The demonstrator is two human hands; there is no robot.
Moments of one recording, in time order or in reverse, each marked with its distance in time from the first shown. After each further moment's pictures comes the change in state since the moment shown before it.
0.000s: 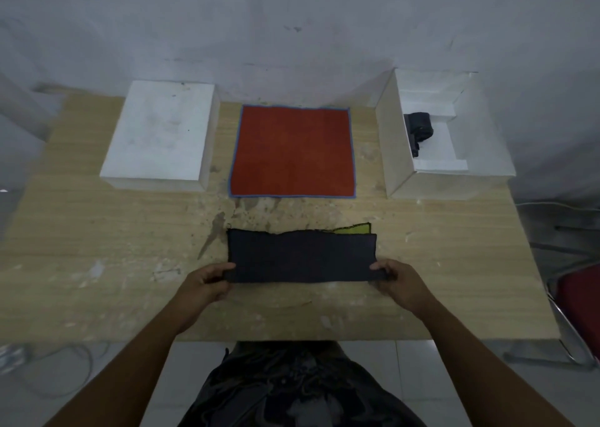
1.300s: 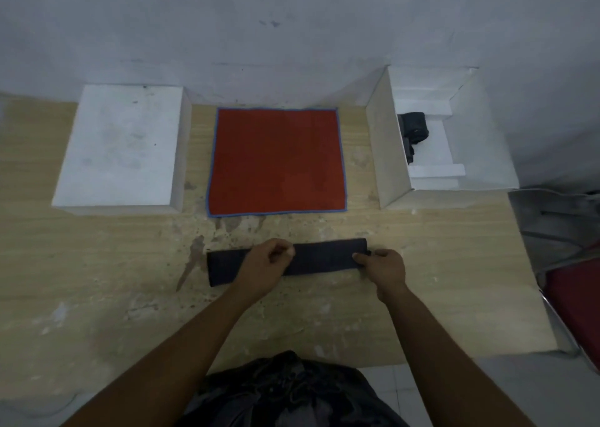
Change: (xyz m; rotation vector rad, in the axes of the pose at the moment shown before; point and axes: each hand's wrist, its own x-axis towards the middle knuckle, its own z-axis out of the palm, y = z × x) left_hand 0.057 0.097 0.114 0.397 -0.157 0.225; right_hand 0.074 -0.054 0.023 0.049 0.427 0.435
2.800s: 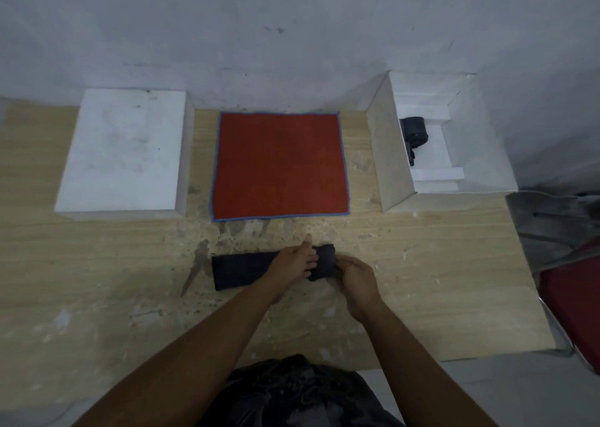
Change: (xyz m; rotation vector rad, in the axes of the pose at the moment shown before) left_hand 0.023 0.024 0.030 -0.379 -0.133 -0.334; right_hand -0.050 -0.005 0.044 0.435 -0.209 0.081
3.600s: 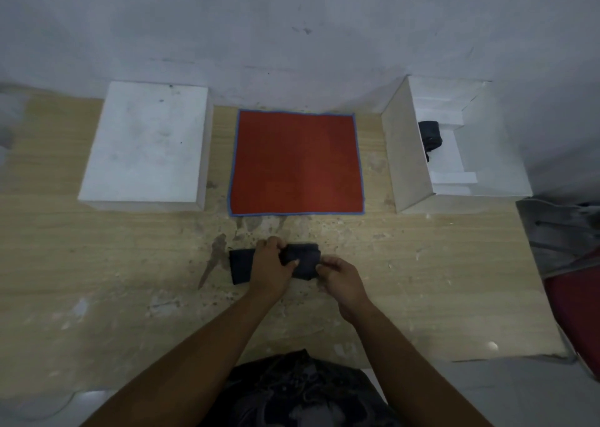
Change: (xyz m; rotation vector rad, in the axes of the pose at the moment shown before) left_hand -0.005 -0.041 -0.054 0.513 0.411 0.339; right_hand -0.025 0.016 0.046 -0.248 -0.128 -0.106
